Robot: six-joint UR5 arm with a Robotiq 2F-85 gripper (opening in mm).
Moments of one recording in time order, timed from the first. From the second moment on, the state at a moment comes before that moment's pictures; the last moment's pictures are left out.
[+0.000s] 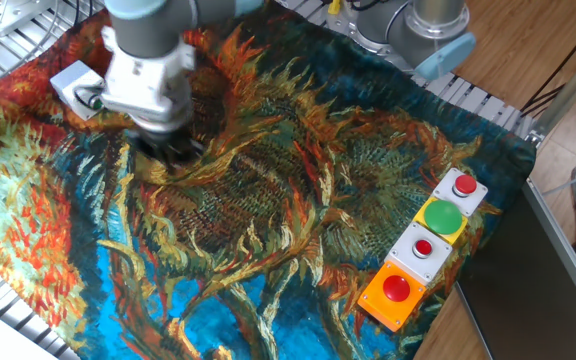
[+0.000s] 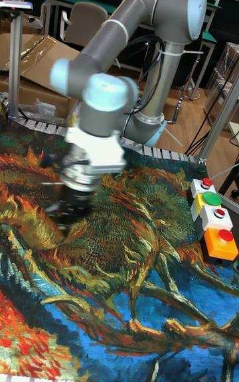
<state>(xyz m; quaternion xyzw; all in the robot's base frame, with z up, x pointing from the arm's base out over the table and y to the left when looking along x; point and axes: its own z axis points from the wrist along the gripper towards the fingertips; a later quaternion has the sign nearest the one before) 0.556 -0.071 0.029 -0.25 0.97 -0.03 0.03</state>
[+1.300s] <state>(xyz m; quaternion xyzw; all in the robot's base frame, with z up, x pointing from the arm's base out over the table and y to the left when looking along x) 0.556 -0.006 0.090 -0.24 0.97 -0.03 0.05</state>
